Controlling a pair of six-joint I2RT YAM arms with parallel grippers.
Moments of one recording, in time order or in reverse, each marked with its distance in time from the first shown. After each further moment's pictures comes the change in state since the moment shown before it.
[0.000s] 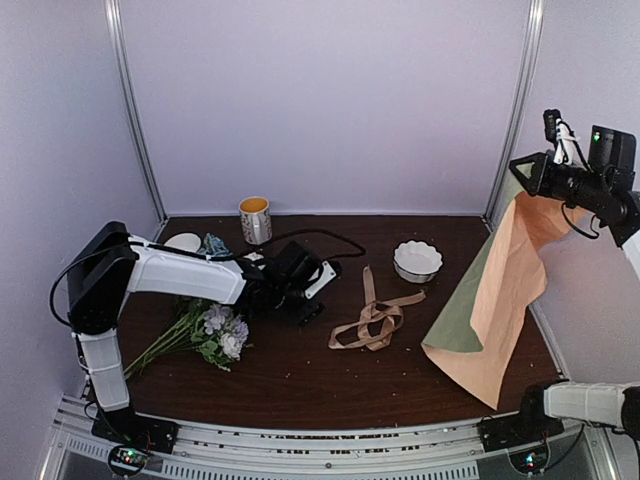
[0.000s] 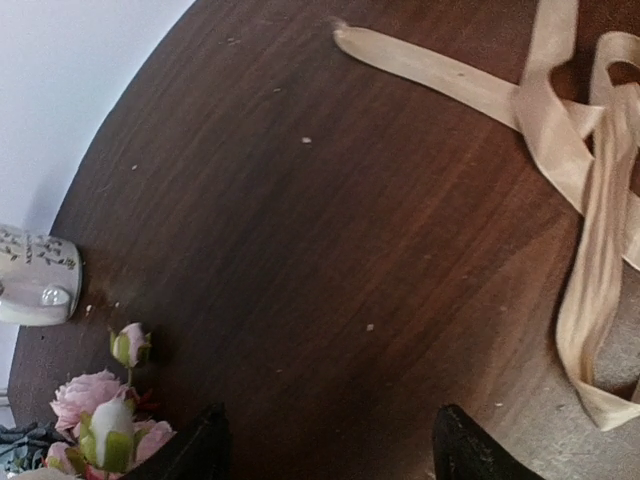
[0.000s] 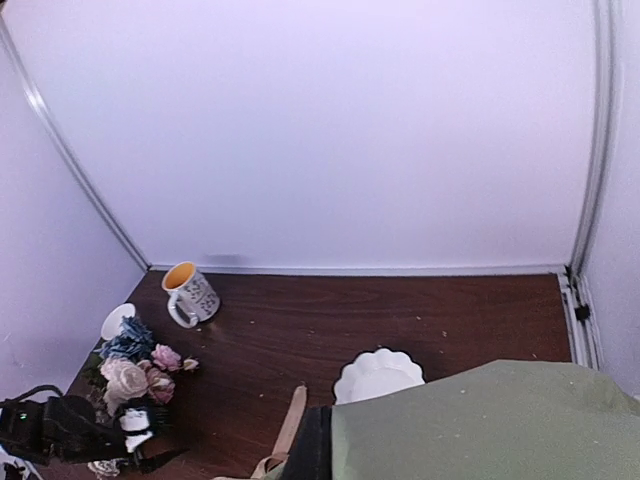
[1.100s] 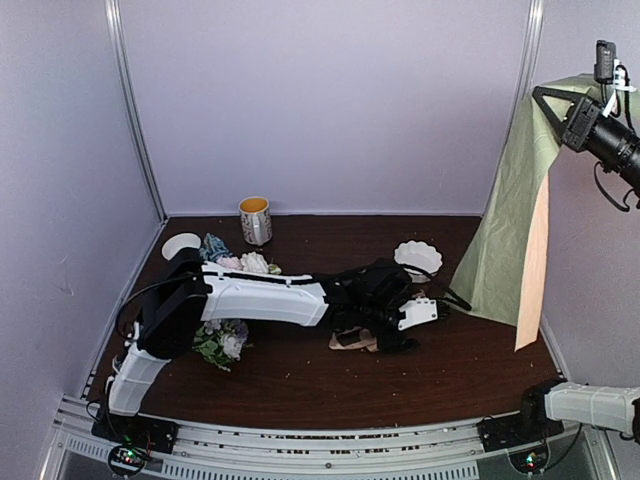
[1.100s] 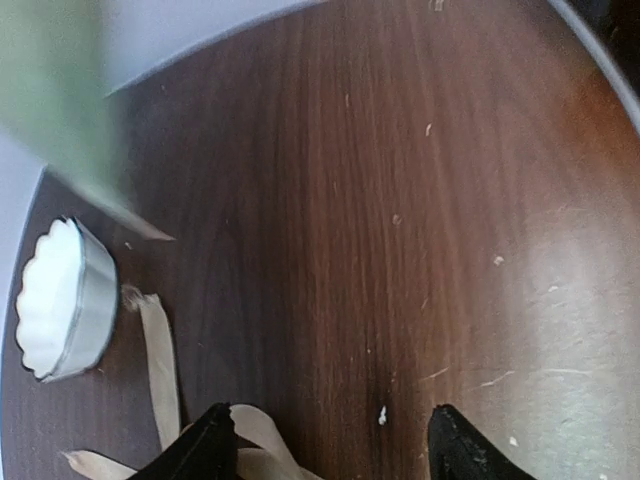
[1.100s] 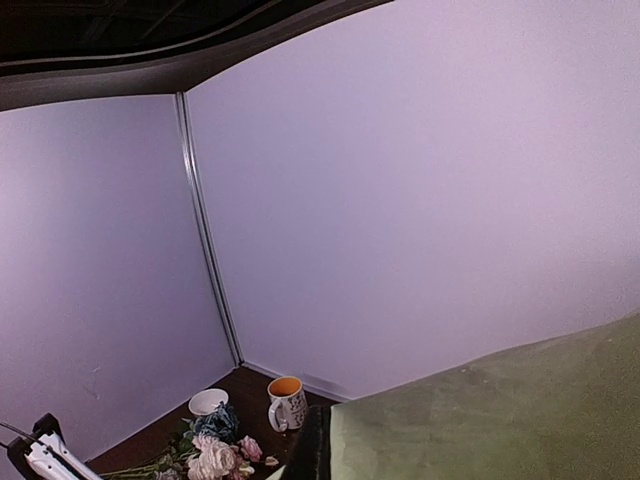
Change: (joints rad) left arm -0.260 0.449 0.634 -0.052 0.413 0.312; right arm 0.237 -0.072 0.271 0.121 -0.023 -0.008
